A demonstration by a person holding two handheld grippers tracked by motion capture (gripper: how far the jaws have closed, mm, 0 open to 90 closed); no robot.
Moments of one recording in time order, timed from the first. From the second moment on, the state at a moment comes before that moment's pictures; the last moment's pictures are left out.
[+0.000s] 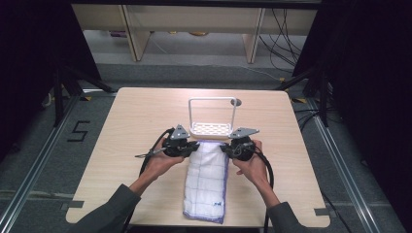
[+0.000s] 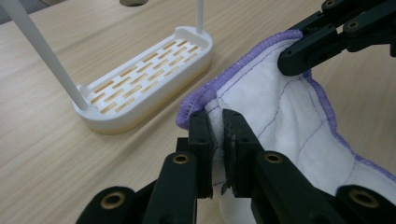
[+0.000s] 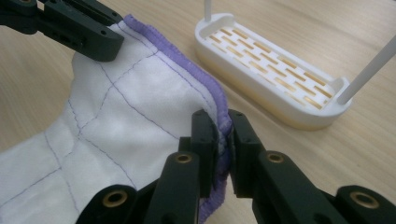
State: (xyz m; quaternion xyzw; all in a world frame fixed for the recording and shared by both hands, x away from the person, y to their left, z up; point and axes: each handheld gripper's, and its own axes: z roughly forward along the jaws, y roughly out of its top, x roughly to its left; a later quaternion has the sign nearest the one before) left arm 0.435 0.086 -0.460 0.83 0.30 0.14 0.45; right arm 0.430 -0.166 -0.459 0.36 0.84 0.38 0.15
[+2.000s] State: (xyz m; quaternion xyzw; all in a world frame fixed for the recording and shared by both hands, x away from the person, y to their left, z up) left arm 0.459 0.094 -0.249 0.80 0.27 0.19 0.50; right arm 0.450 -0.172 -0.248 0.32 0.79 0.47 0.21
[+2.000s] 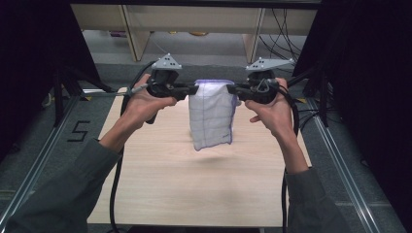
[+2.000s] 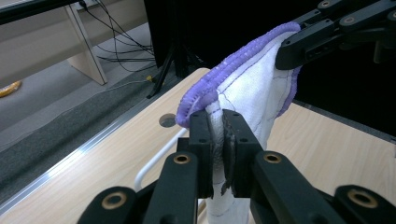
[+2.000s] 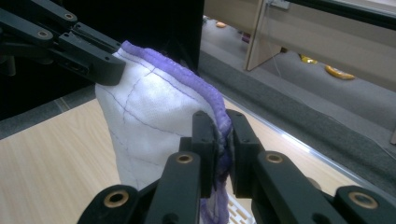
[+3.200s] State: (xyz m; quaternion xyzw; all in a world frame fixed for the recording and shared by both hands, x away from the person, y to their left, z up) left arm 0.569 0.079 -0.253 0.77 0.34 0.22 0.49; right arm 0.539 -0.161 -0.244 0.39 0.75 0.48 0.24
